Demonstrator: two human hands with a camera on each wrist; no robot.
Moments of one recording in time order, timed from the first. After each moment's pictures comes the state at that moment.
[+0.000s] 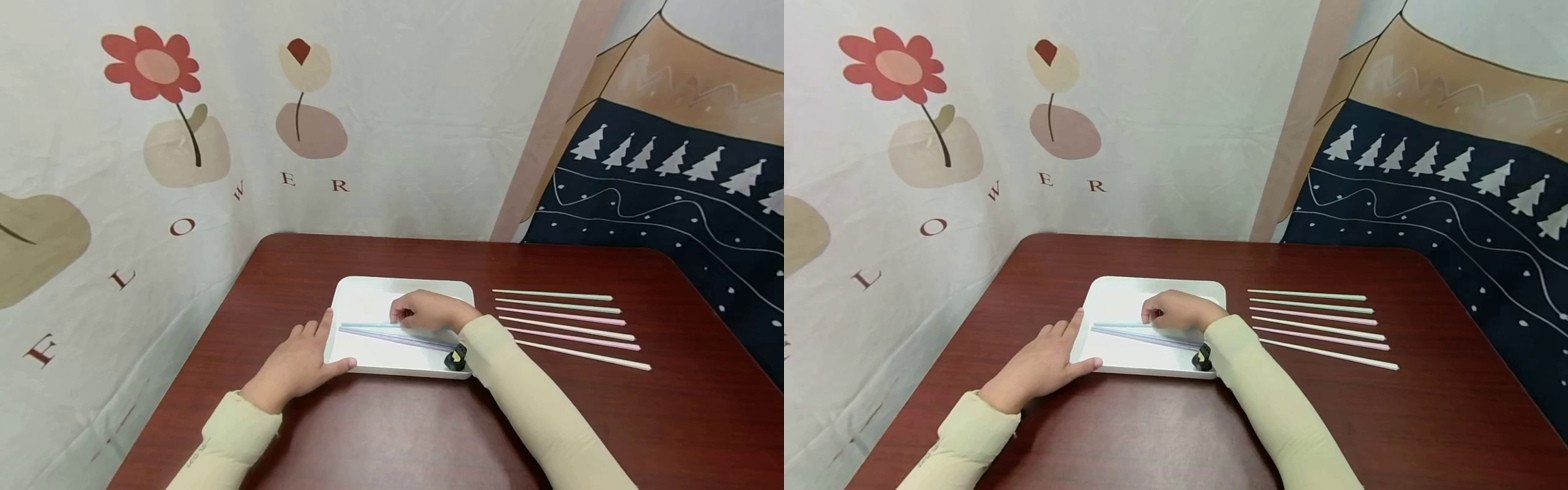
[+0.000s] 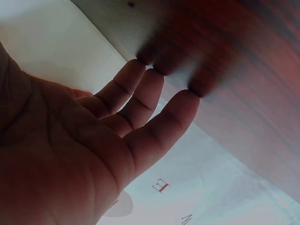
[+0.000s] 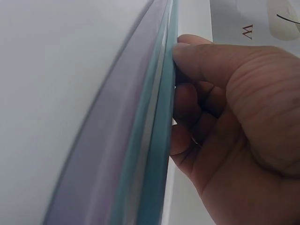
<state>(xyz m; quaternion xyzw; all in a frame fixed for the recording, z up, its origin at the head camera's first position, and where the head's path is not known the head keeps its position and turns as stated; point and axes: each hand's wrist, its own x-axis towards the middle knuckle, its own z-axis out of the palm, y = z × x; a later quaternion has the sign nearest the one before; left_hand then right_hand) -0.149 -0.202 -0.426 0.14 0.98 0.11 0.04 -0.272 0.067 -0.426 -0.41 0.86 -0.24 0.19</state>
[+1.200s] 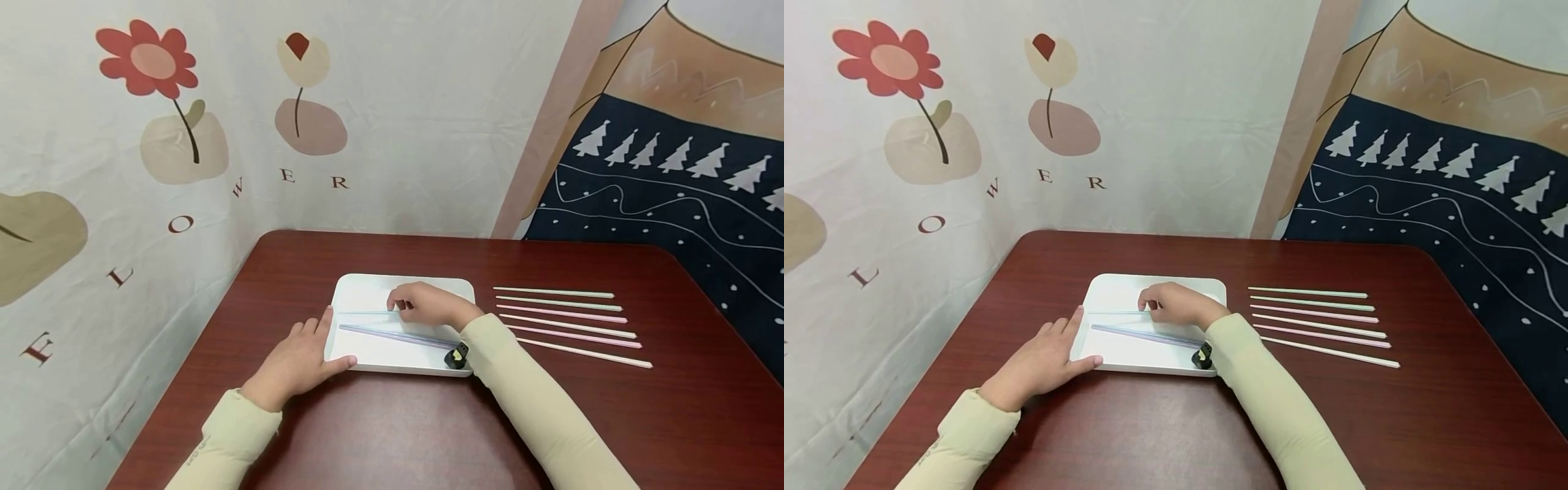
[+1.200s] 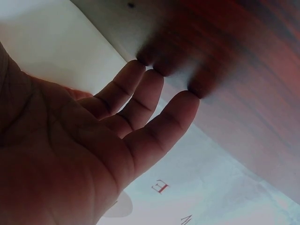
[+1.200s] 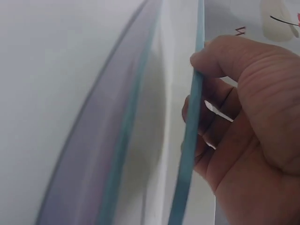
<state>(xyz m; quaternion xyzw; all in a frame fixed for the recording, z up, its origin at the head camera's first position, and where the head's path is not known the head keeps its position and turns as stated) -0.150 -0.203 -0.427 0.14 0.98 0.12 0.03 -0.273 0.067 -0.419 -0.43 0.86 -0.26 0.13</state>
